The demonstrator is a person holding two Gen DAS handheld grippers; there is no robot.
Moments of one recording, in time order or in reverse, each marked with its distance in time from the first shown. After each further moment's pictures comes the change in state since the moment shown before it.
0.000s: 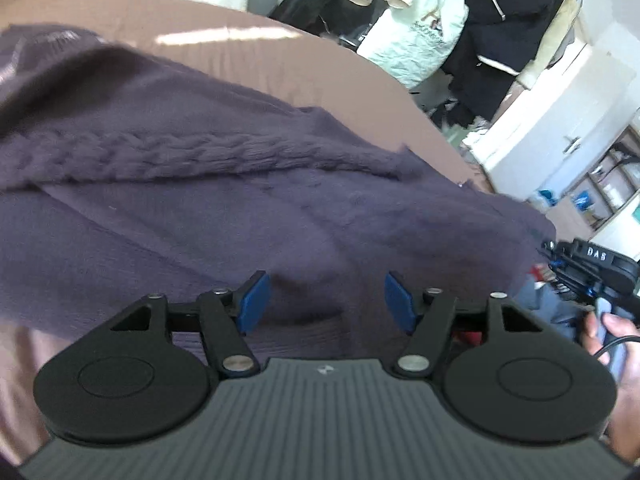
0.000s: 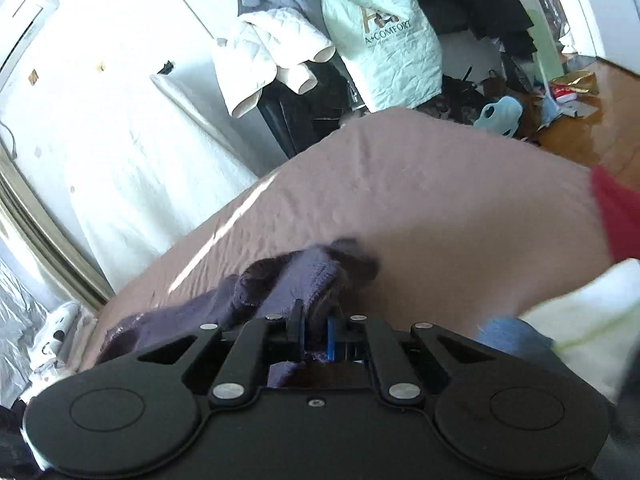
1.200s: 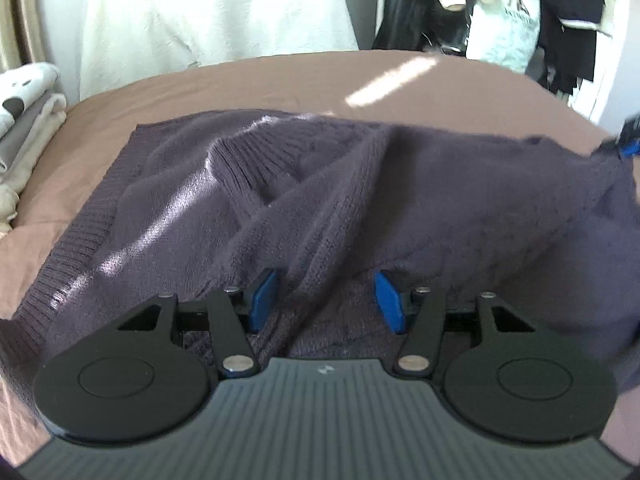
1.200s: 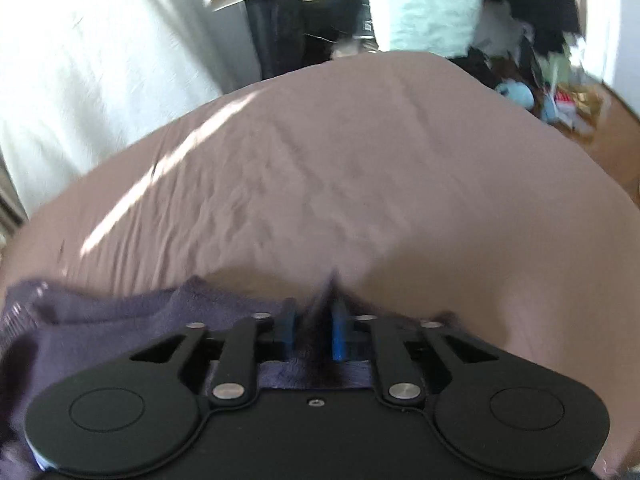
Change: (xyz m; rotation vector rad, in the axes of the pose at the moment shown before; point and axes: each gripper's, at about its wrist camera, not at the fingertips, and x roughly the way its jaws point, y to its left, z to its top) left arm -0.048 0.165 0.074 0.269 -0.081 0.385; right arm 0.170 0.091 0.079 -0.139 0.210 -0.208
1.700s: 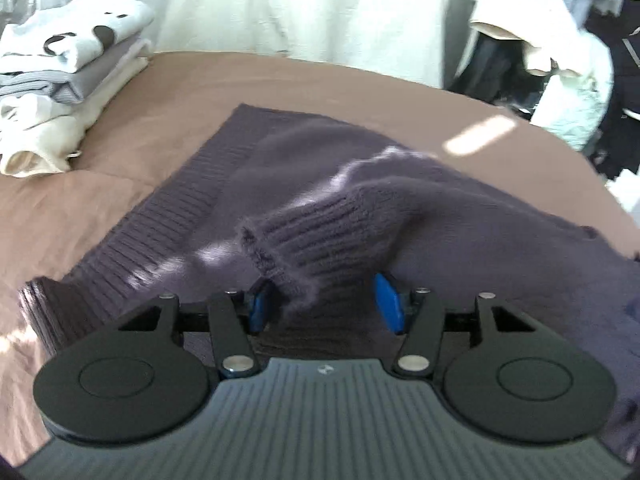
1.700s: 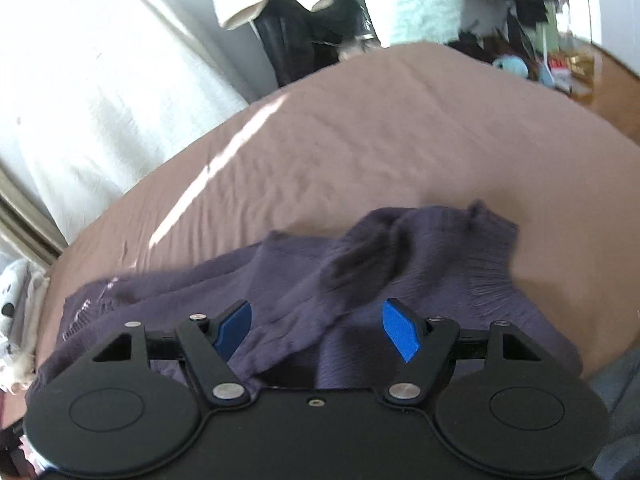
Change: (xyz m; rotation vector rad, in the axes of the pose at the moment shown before) left arm -0.011 0.097 0.006 -0.306 -0.029 0.007; right arm -0.048 0.032 -0.050 0.107 -0.005 0.095
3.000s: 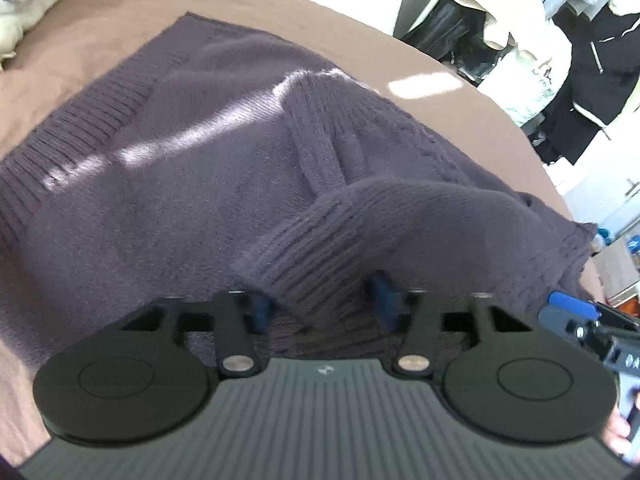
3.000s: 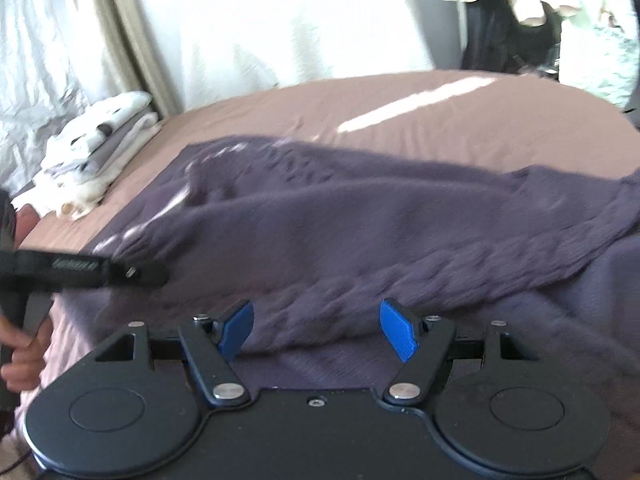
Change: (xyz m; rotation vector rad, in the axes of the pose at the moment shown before) left arm 0.033 0.010 -0.016 -0.125 0.199 -0.265; right arm 0.014 0.156 -0.129 -0.451 0.021 0.169
